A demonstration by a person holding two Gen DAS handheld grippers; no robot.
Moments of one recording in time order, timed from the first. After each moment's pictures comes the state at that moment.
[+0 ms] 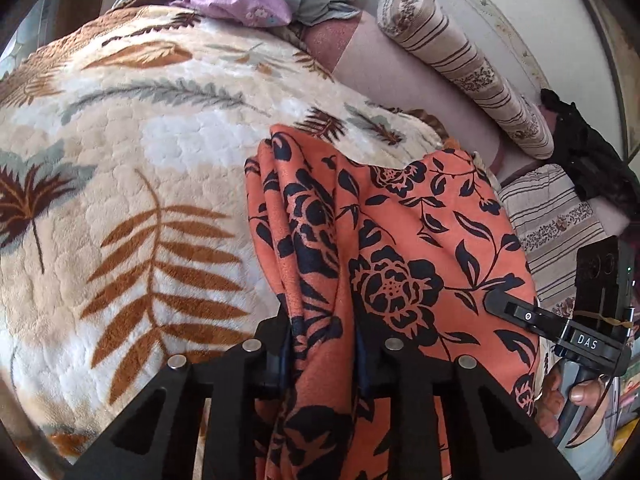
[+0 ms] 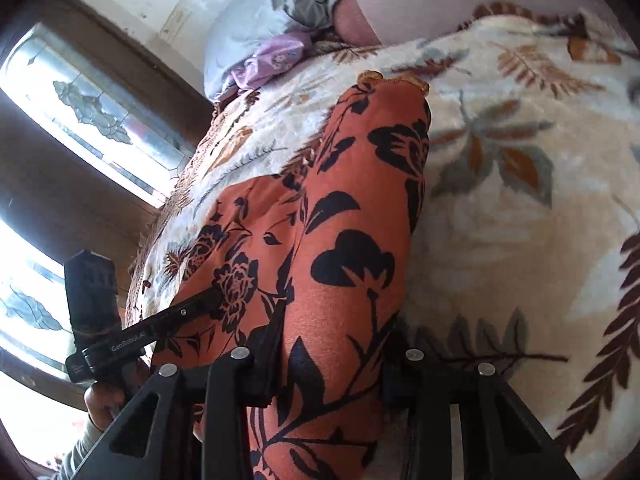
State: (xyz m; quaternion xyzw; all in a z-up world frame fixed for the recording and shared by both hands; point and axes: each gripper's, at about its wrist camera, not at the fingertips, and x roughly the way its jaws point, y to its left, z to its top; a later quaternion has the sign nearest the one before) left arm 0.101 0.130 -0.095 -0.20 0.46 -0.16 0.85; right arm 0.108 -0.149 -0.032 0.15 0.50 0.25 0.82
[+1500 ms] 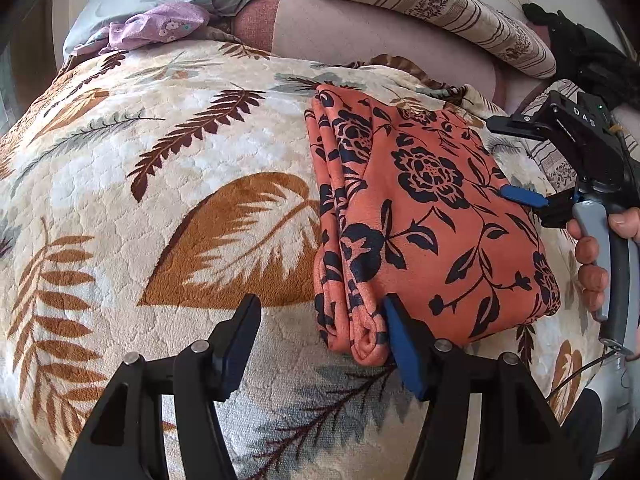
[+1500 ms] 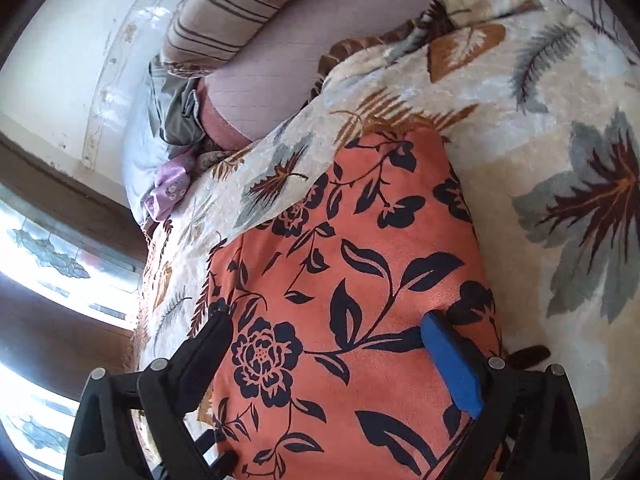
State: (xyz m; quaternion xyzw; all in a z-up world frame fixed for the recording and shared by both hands) left arm 0.114 -0.009 -0.095 -0.05 0.48 -0.13 0.86; right arm 0.217 -0.296 -0.060 0.32 0.49 0.10 0.80
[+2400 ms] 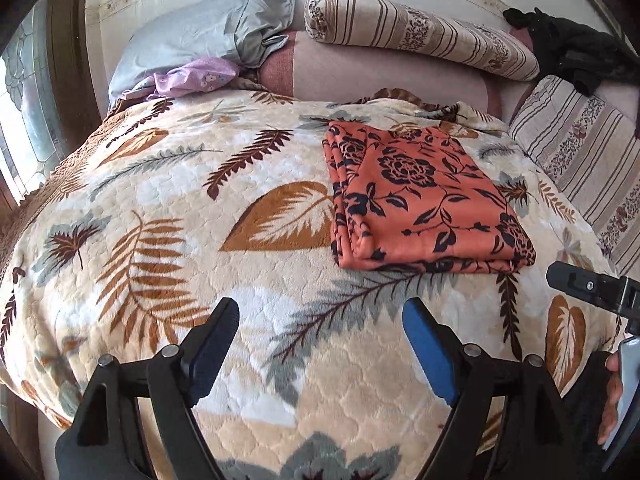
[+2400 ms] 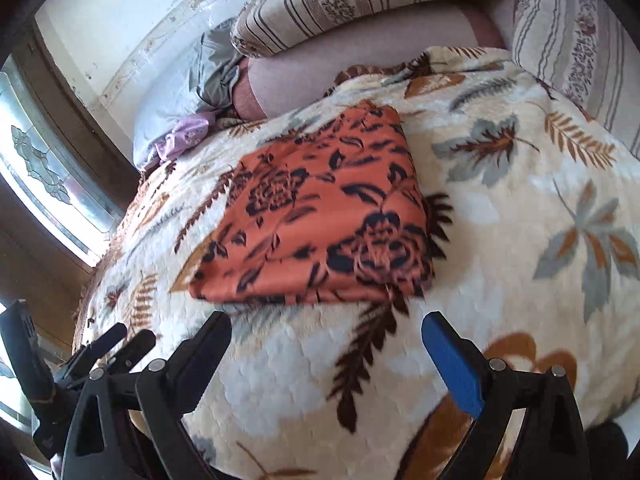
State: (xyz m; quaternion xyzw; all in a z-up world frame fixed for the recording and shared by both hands) left arm 0.008 0.001 -0.050 0.00 0.43 -0.08 0.90; right arm -0.004 -0.265 -0.026 0.18 0.47 0.06 0.86
